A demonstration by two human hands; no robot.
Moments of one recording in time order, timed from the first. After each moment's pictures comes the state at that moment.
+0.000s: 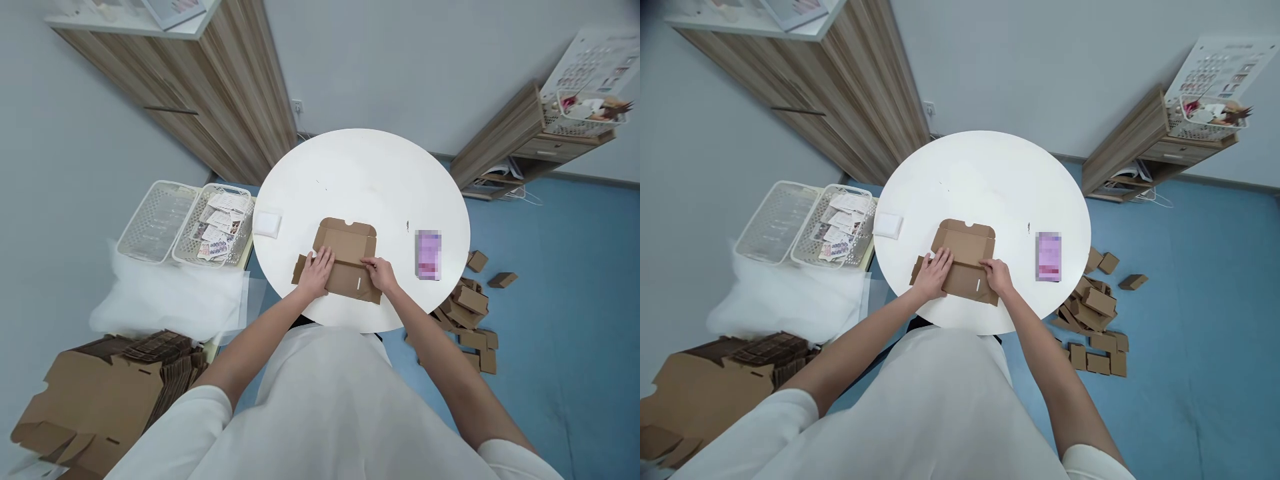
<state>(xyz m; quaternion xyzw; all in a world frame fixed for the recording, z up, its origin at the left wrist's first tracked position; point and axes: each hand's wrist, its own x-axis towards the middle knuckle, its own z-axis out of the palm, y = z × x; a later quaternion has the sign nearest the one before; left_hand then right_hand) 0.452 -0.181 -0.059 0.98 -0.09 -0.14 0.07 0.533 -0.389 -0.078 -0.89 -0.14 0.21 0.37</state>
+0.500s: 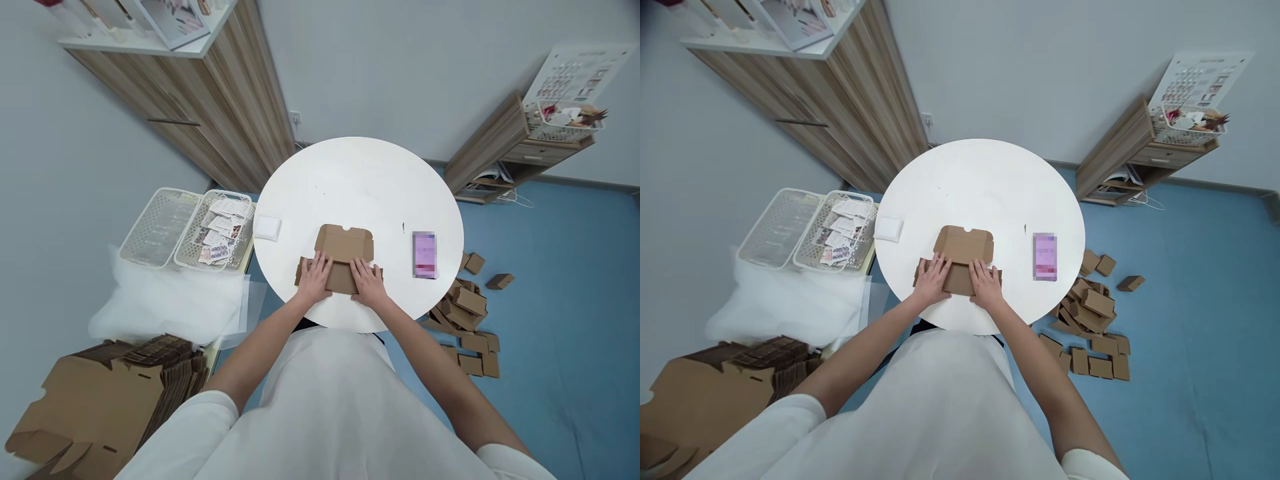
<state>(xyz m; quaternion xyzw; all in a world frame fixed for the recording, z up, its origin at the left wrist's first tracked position) 0.437 -0.183 -0.065 0.99 -0.04 -0.11 0.10 0.486 -0.373 -0.072 -0.92 -0.33 0.18 0.11</state>
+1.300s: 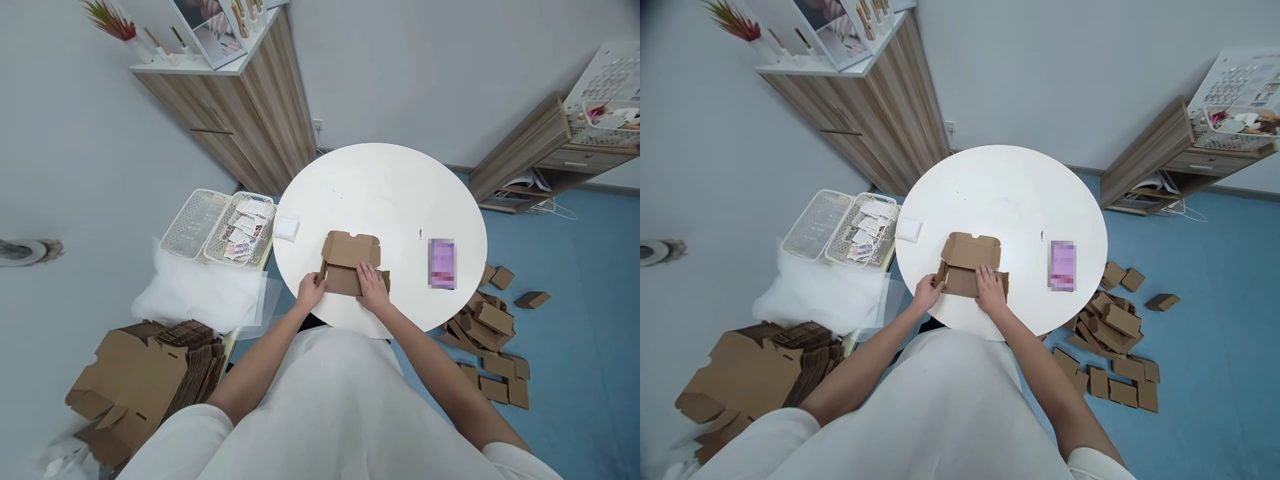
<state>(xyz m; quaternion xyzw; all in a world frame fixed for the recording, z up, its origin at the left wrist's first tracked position) 0.403 -0.161 -0.070 0.87 0.29 -0.08 0.40 0.480 -0.353 -0.086 -0.92 -0.31 0.20 0.10</state>
